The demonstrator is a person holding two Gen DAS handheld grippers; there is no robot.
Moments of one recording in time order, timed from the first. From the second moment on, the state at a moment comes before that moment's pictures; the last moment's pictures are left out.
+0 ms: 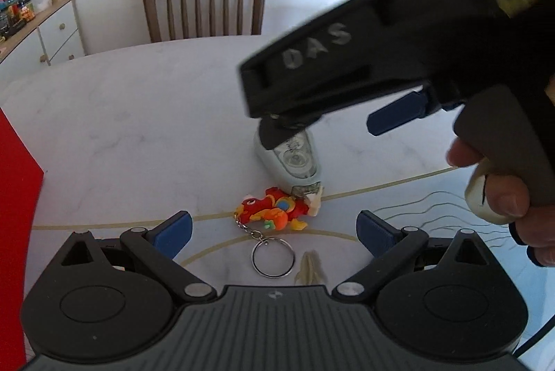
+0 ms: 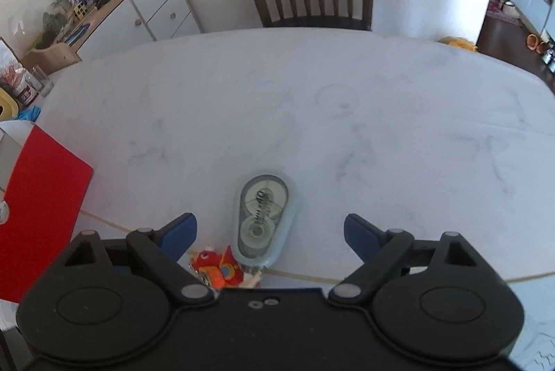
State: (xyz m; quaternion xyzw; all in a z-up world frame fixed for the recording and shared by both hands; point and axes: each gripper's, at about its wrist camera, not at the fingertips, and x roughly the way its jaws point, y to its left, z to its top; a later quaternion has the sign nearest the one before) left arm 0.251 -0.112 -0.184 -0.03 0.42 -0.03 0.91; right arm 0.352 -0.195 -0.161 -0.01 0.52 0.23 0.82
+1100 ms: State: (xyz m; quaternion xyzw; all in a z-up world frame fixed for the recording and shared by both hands) left arm 0.249 -0.135 -0.198 0.00 0.42 -0.01 0.91; right arm 0.362 -0.181 -0.177 -0.05 0.52 0.25 0.81
